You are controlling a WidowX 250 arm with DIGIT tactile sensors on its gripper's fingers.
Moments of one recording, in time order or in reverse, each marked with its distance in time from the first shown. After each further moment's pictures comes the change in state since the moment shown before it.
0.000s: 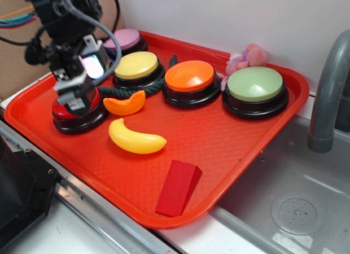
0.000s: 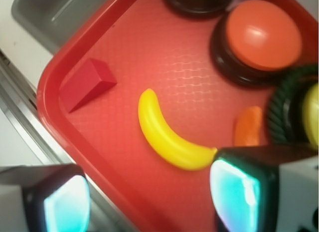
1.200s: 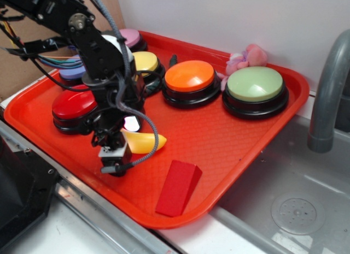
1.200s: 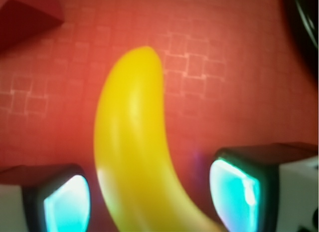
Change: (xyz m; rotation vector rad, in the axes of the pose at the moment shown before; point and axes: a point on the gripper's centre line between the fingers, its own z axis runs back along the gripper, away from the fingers) arm 0.003 0.008 -0.090 0.109 0.099 -0.136
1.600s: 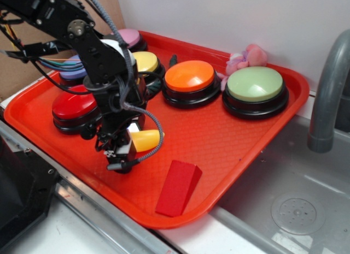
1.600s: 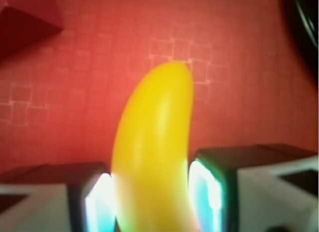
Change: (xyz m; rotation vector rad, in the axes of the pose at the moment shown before) arm -0.001 -0.002 -0.001 0.027 0.013 0.055
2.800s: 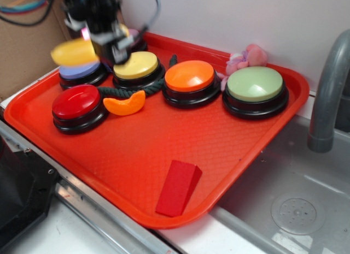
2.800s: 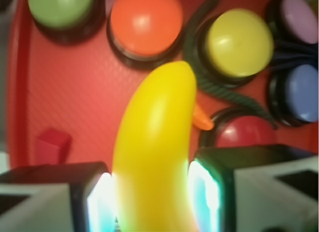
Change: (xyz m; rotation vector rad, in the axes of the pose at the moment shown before) arm 0.006 0.035 0.149 0.006 0.051 0.876
